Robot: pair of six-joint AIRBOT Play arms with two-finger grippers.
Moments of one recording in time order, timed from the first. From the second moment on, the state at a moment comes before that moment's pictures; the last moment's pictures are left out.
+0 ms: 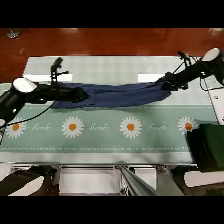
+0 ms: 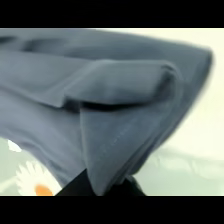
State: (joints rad) left arm -0.23 -1.19 0.92 0.71 -0.91 -1.20; right arm -0.13 -1.53 1.38 -1.11 1.36 1.43
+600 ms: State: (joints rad) left arm -0.72 -1.79 1.54 0.95 -0.82 -1.47; right arm -0.13 -0.78 0.90 -1.15 1.28 1.55
